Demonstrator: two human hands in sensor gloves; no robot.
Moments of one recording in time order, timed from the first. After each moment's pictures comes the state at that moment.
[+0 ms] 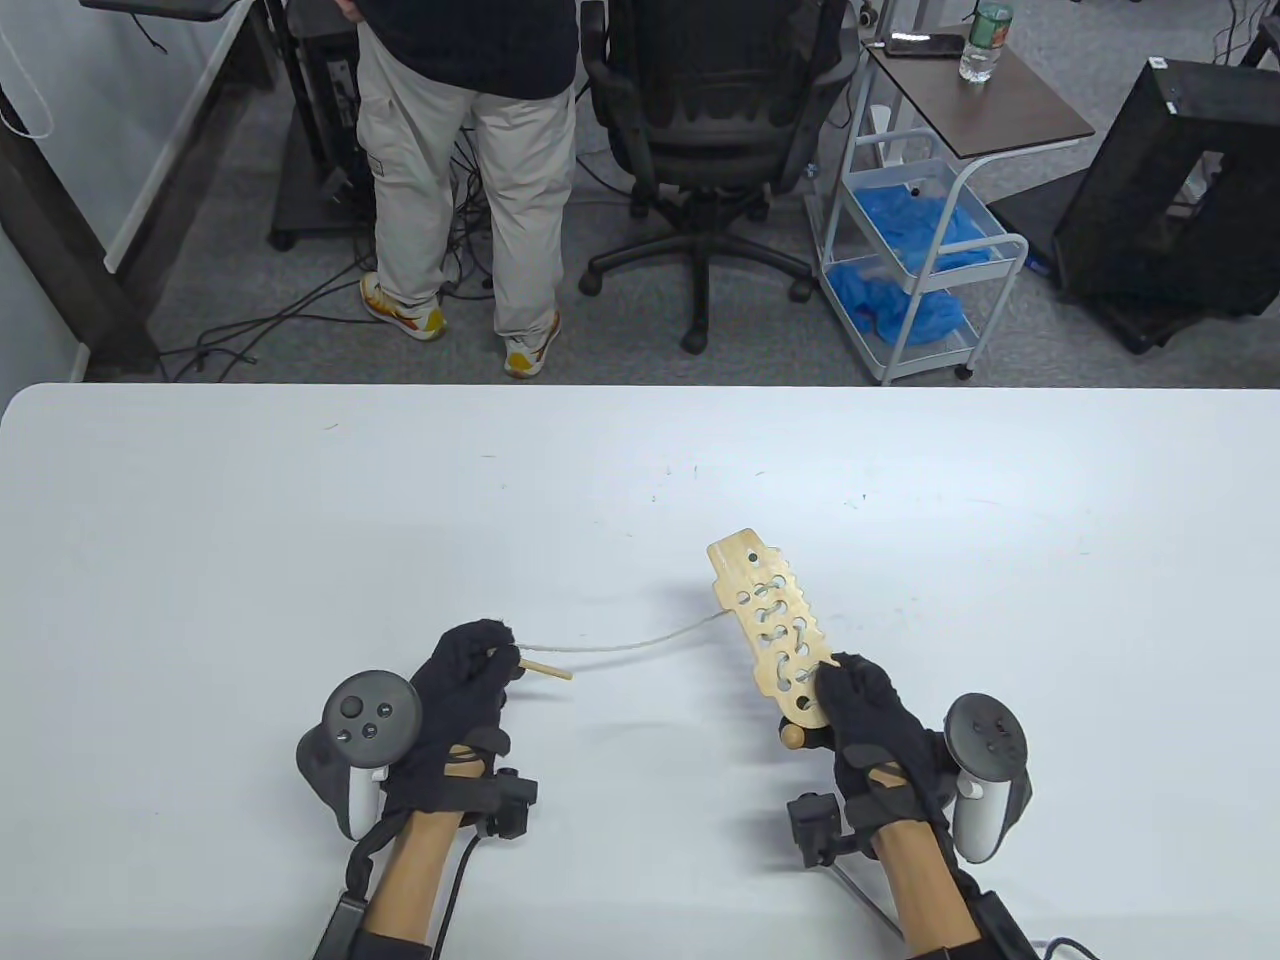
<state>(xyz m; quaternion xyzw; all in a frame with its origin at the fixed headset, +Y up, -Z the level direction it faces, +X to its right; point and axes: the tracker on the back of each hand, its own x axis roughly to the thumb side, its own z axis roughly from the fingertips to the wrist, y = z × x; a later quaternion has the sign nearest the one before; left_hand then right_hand) -0.217 -0.714 -0.257 0.08 0.05 0.44 0.89 0.193 -0.763 -0.238 -0.09 0.05 0.72 0.69</state>
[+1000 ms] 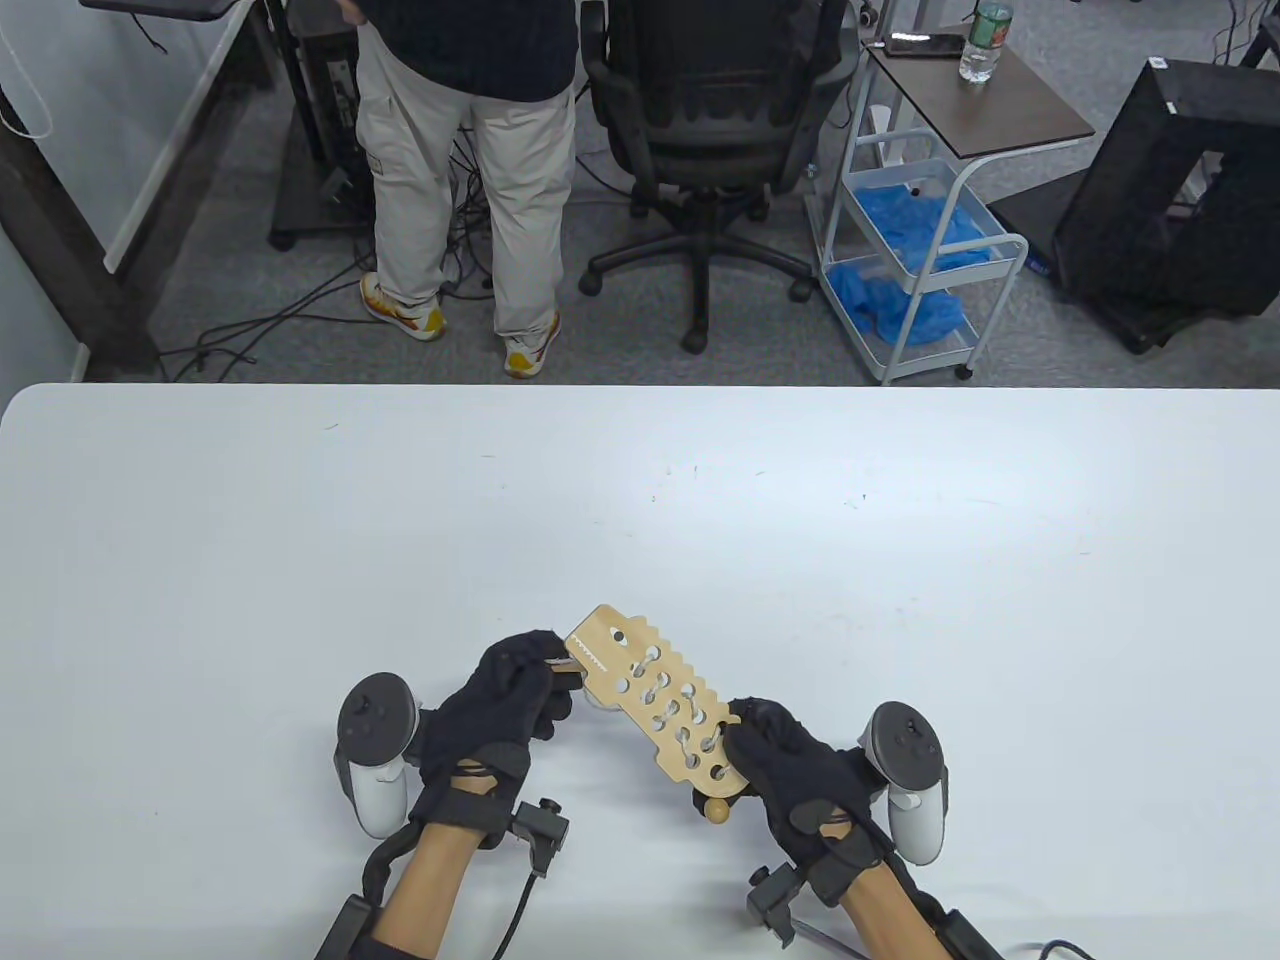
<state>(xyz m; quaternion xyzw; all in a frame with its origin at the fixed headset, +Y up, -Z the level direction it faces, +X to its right) -0.193 -0.732 -0.259 -0.05 -0.05 0.66 0.74 0.135 -0.753 -0.226 0.08 0.15 0.69 0.70</state>
